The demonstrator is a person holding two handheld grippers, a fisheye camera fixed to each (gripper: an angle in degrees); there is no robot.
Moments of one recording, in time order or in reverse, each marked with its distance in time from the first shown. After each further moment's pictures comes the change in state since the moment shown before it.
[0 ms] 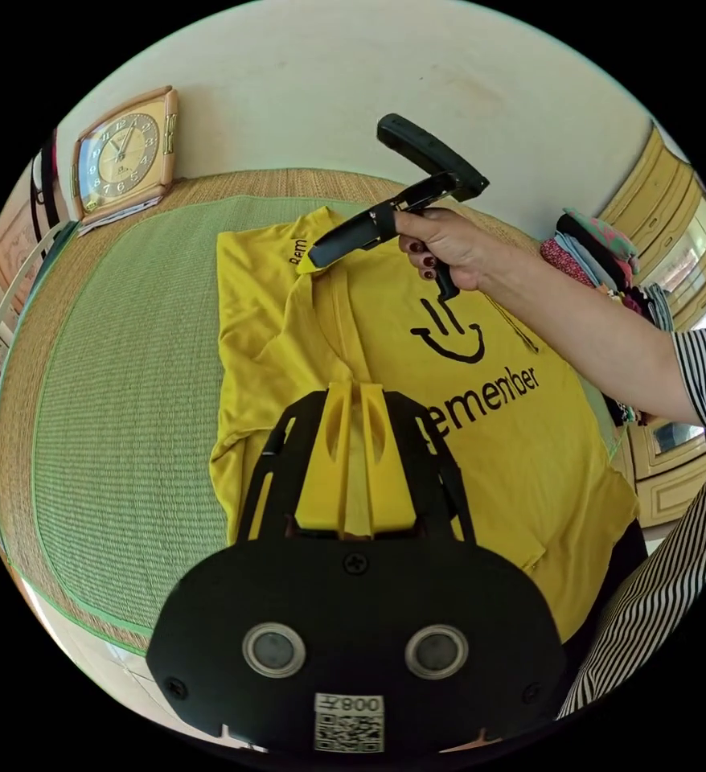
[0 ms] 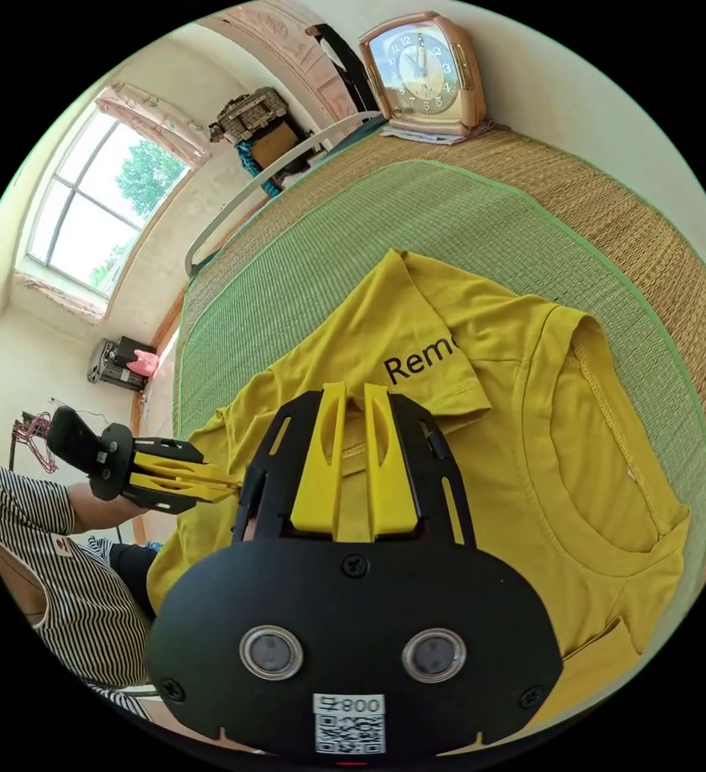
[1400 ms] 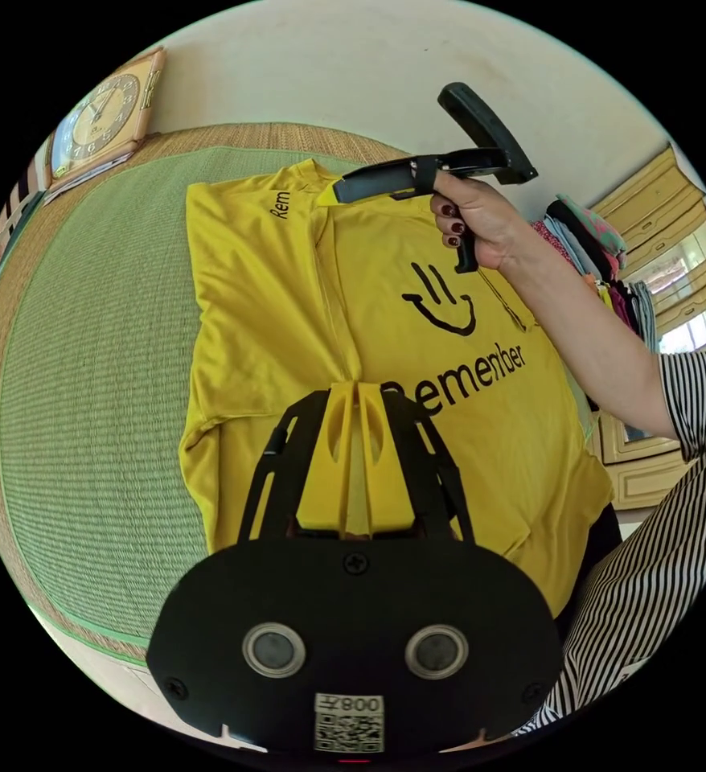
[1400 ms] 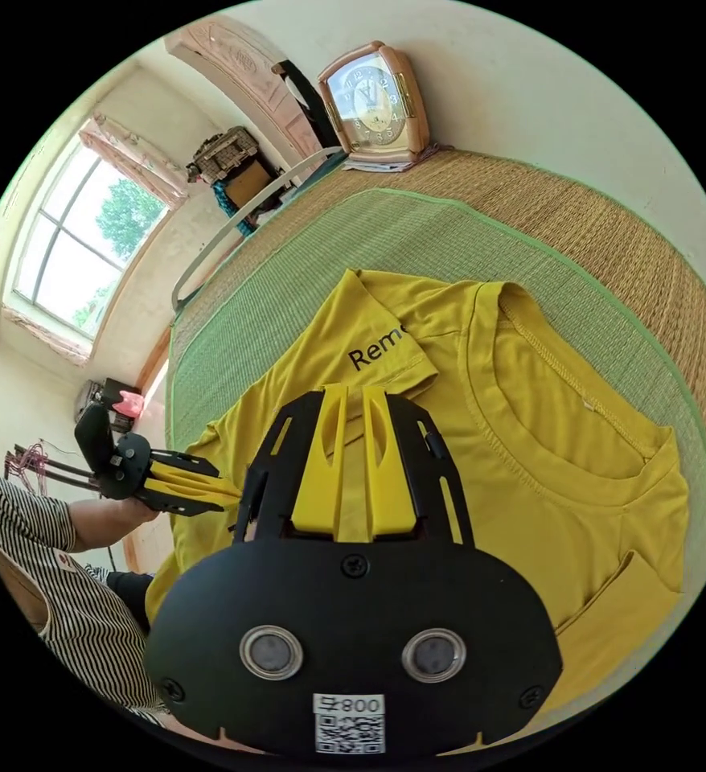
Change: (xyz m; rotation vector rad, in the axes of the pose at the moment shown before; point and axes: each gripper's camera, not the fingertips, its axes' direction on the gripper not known) left arm -0.024 0.014 0.069 -0.117 0.118 -0.027; right arm 0.011 0.061 -0.026 0.130 0.153 0.105
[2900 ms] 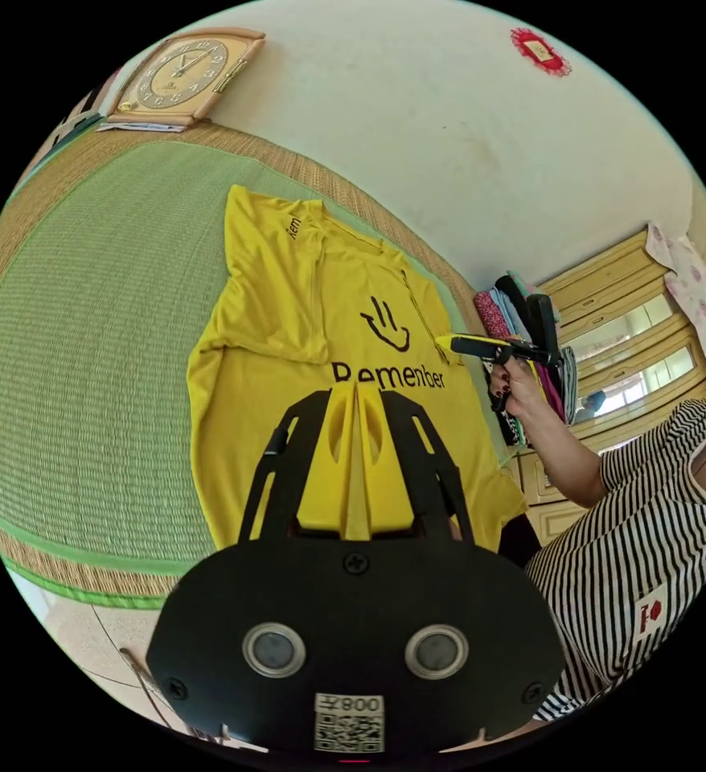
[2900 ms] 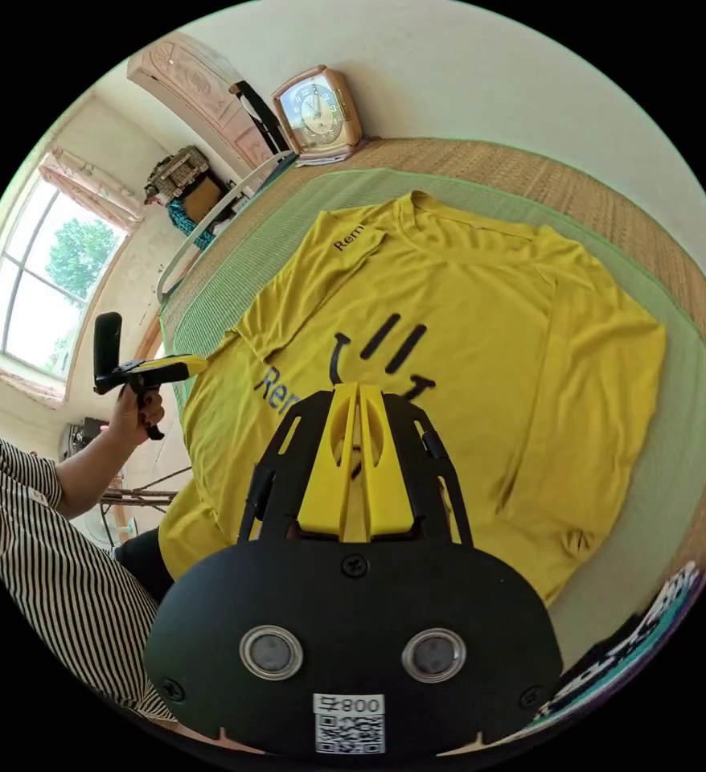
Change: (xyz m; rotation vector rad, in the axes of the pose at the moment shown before) left arm -0.102 0.149 -0.055 0.152 0.263 -0.170; right arm -0.066 0.293 -0.067 -0.004 0.106 0.228
